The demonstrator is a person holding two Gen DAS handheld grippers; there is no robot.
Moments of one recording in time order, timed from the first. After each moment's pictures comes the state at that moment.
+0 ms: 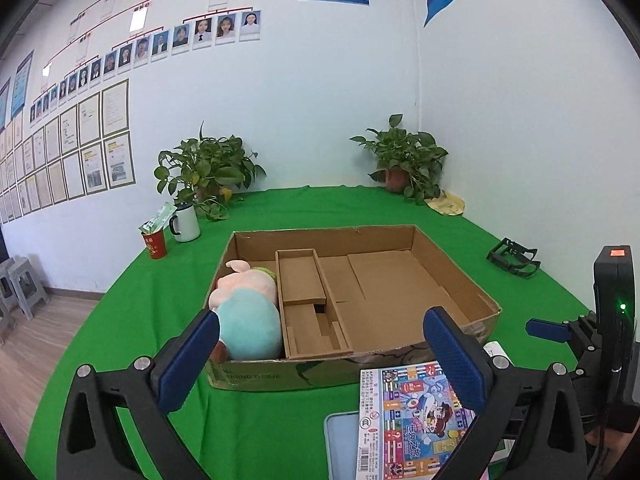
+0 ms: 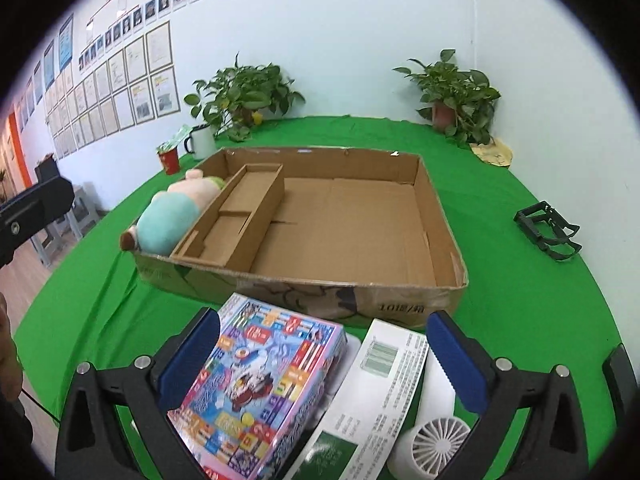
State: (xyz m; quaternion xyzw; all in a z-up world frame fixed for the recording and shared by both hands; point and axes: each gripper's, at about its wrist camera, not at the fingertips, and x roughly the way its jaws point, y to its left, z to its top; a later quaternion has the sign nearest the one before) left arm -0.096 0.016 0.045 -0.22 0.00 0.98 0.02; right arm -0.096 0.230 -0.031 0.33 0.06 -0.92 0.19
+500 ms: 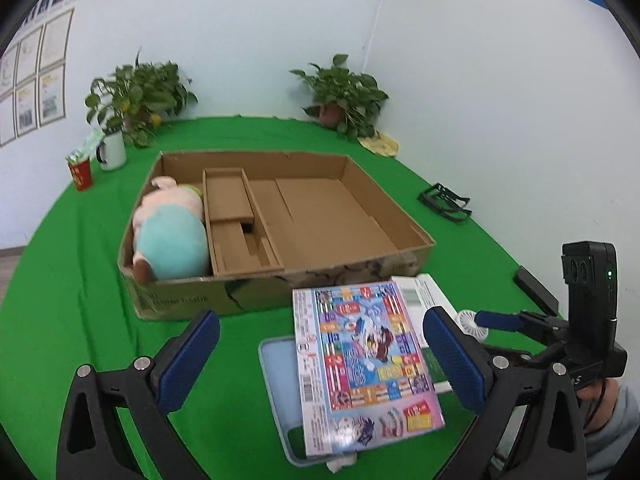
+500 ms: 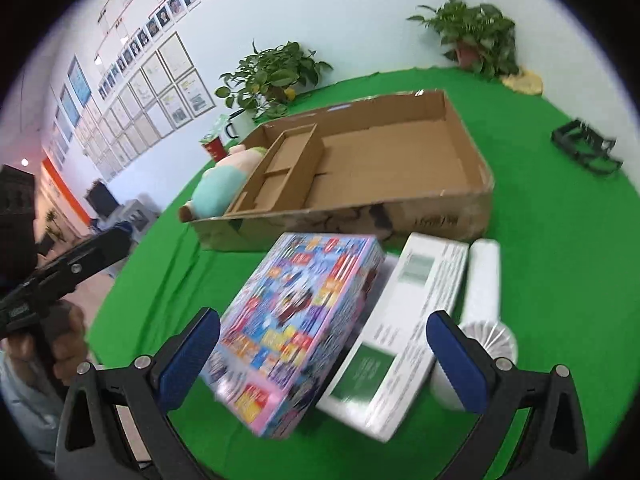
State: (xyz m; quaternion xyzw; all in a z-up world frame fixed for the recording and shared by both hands) left arm -0.102 -0.001 0.005 -0.35 -0.06 0.92 0.17; right arm -0.067 0.279 -0.052 0.41 -0.06 -0.86 0.30
